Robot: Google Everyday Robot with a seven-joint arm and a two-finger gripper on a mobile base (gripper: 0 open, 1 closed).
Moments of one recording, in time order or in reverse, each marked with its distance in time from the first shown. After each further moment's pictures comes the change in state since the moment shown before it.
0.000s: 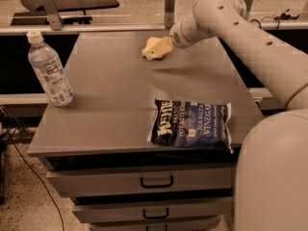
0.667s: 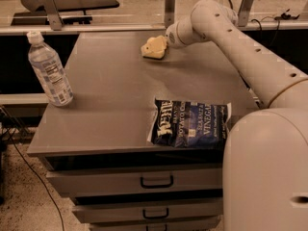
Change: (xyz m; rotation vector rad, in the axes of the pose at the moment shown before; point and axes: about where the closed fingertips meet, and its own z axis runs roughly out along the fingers) arm -0.017 -0.005 0.037 -0.054 -0.106 0.103
